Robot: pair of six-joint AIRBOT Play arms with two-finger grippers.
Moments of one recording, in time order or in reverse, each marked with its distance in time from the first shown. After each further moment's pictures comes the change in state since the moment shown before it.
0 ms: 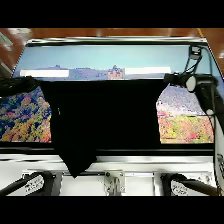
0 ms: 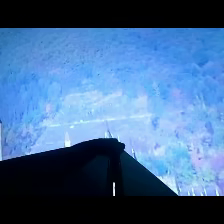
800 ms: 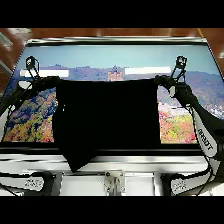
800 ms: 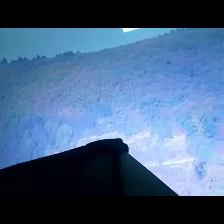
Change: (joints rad) left arm -0.171 -0.357 0.095 -0.017 0.353 0.091; right arm 0.000 -0.282 0.000 0.117 -0.415 0.018
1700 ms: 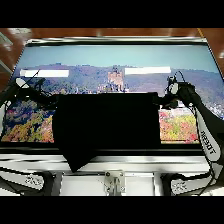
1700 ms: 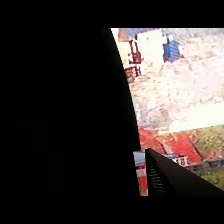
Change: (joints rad) left arm 0.094 -0.085 0.122 0.386 -0.790 -0.391; right arm 0.000 0.043 0.015 0.043 0.809 -0.061
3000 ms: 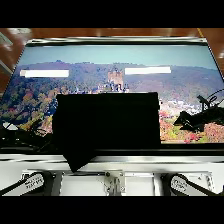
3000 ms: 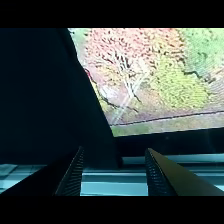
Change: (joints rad) left arm 0.274 0.448 -0.819 -0.100 -0.073 0.231; right arm -0.471 0.336 -0.275 0.306 0.406 -0.356
